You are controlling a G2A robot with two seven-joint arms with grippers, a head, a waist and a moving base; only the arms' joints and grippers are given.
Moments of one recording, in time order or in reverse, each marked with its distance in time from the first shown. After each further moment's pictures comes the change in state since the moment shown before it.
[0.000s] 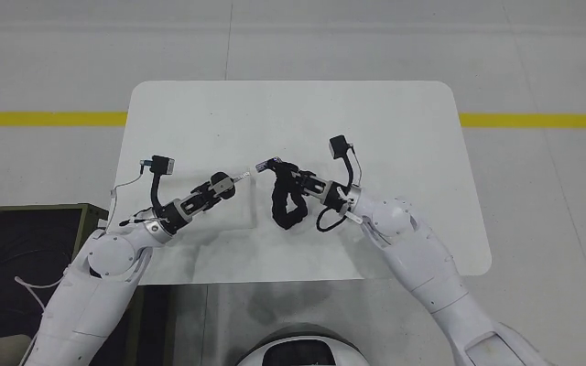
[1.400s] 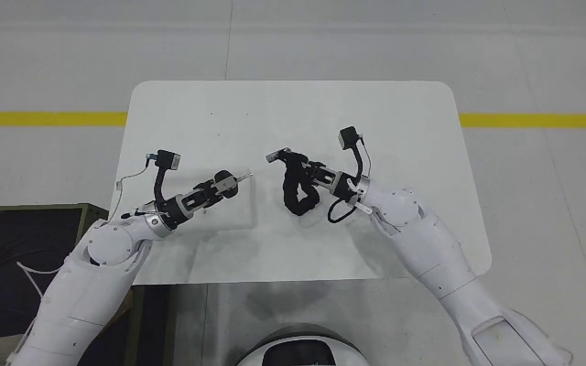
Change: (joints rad) left arm -0.076 0.057 0.085 0.049 -0.086 -0.036 -0.047; right arm 0.084 0.049 -0.046 0.087 0.061 -0.091 0.000
